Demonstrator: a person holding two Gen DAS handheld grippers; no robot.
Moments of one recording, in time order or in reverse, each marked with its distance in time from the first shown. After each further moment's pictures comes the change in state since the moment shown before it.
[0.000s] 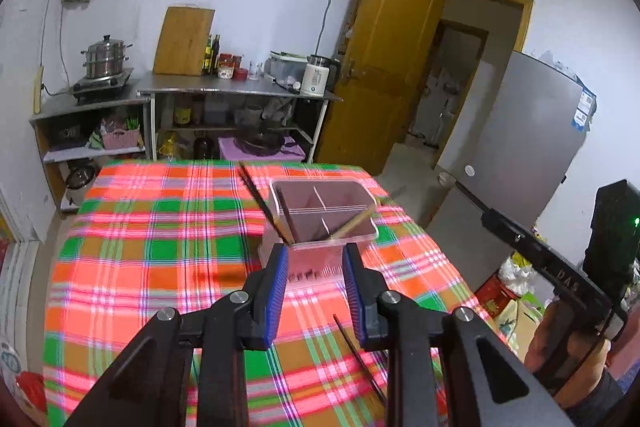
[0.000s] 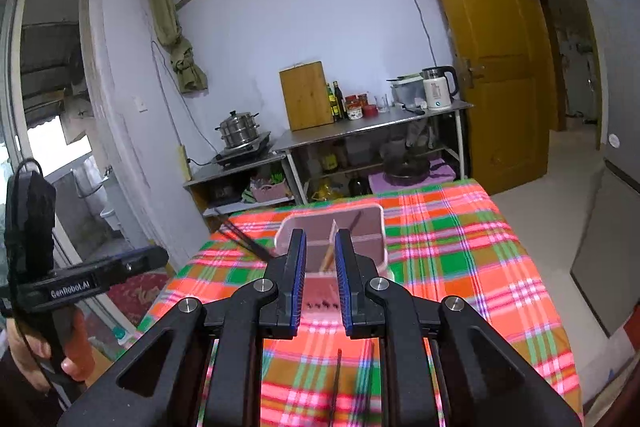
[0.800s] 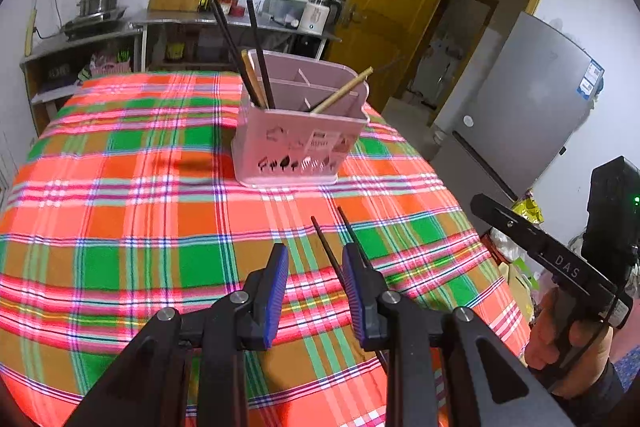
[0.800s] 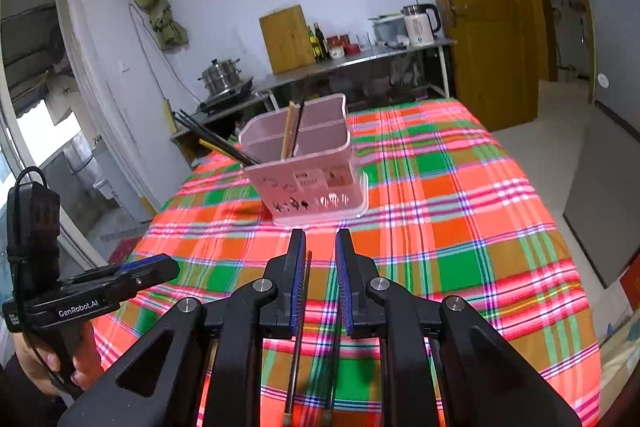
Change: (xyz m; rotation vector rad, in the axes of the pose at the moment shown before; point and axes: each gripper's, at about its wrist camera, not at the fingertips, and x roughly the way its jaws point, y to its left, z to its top) left arm 0.055 -0.015 -0.098 -0.064 0.186 -0.031; right arm 0.005 -0.038 -0.081 0.051 0.197 -0.029
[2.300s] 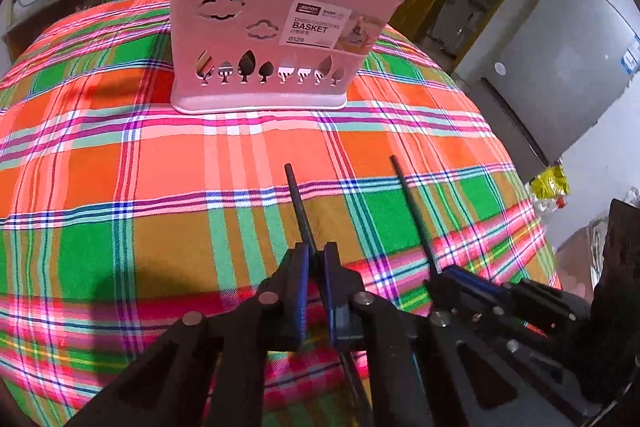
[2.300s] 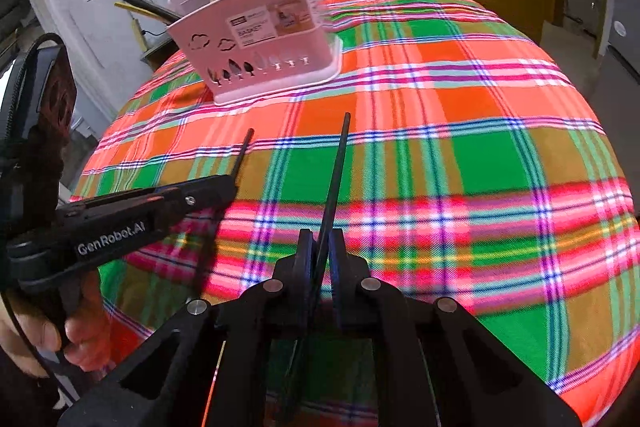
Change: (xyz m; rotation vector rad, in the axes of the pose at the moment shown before) left arm 0.148 -0.022 -0.010 -0.017 0.225 0.053; right arm 0.090 -0.036 -0.065 0.004 0.327 -0.056
